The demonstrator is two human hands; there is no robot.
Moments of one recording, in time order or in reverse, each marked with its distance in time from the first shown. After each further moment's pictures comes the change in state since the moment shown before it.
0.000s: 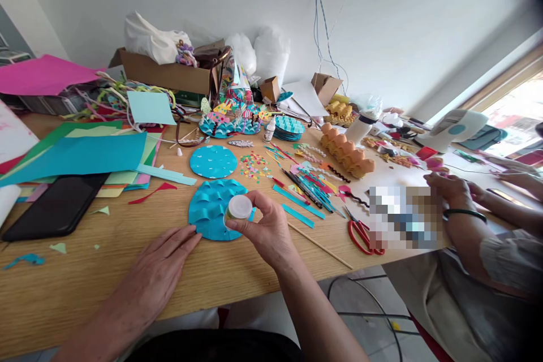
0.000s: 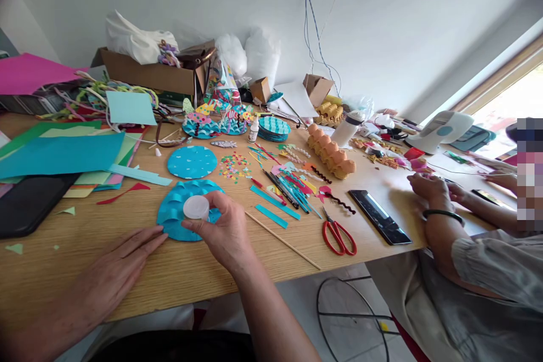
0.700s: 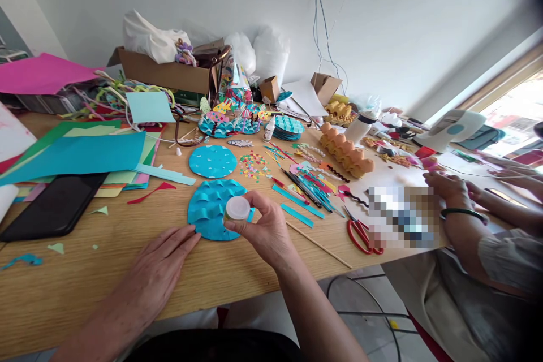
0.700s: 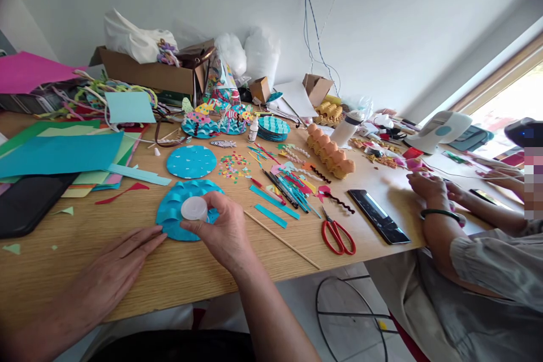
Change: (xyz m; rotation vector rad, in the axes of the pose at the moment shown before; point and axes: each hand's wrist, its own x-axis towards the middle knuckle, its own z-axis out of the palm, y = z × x) left_hand -0.002 0.000 0.001 -0.007 0.010 -0.005; right_hand 0.000 -0.002 -0.001 -0.019 -0.013 -0.016
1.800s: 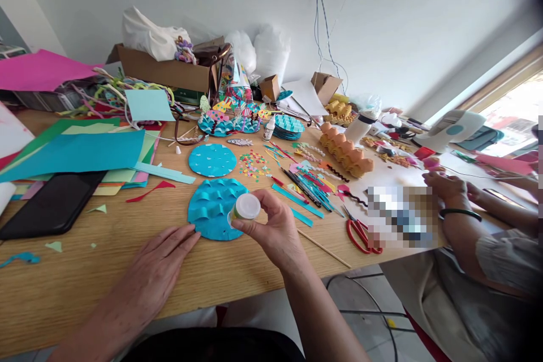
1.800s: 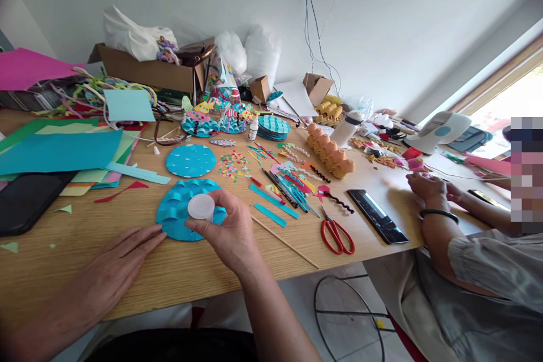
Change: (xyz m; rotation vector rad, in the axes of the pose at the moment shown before) left_hand 0.005 0.002 -0.006 0.067 0.017 0.059; right_hand -0.005 0.000 -0.008 0.093 0.024 0.031
